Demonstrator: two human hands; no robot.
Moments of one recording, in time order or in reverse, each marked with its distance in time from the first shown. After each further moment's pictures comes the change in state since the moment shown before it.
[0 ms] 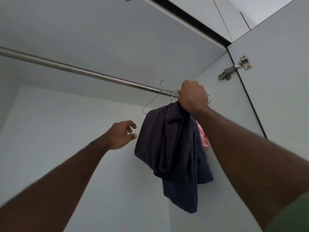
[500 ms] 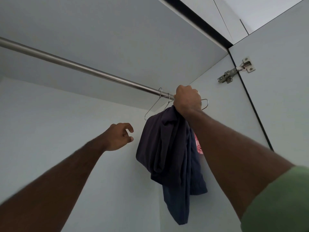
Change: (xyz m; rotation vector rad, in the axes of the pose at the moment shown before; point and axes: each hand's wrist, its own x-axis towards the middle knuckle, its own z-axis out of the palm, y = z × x) left_hand 0.036 -0.013 0.031 -0.029 -0.042 -0.015; right_hand 0.028 0.015 0.050 -0.112 0.036 -0.080
